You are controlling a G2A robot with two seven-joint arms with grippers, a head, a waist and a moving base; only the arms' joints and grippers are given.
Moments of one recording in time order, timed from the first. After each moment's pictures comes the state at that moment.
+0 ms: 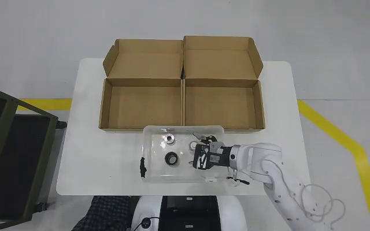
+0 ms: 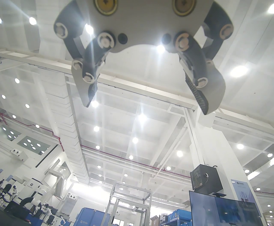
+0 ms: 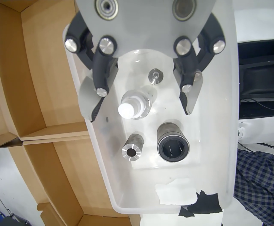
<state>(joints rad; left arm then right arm) -0.11 -0.30 -0.54 -1.19 3.07 0.29 0.07 -1.28 -1.16 1.11 -1.90 -1.43 -0.86 0.46</state>
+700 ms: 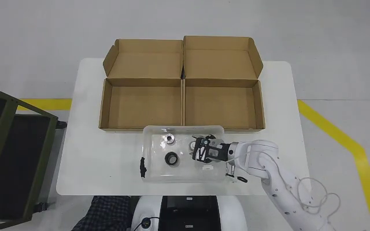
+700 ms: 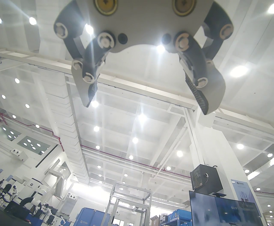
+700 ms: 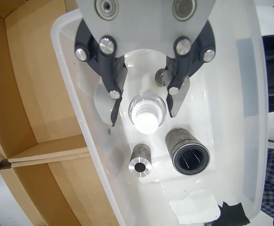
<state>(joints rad) -0.11 -0.30 -0.54 -1.19 3.07 0.29 0.07 -1.23 -1.16 1.07 -1.81 -1.38 -0.80 0.49</state>
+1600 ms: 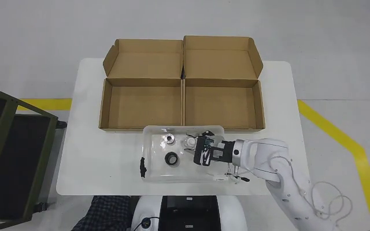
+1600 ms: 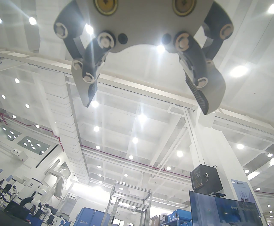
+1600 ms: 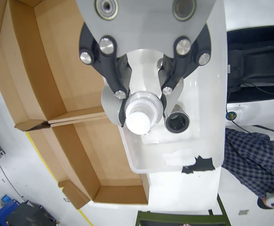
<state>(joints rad) -0.11 -0.30 -0.54 -1.19 3.07 0.29 0.07 -1.24 -1.13 1.12 -1.98 -1.27 -0.81 0.42</state>
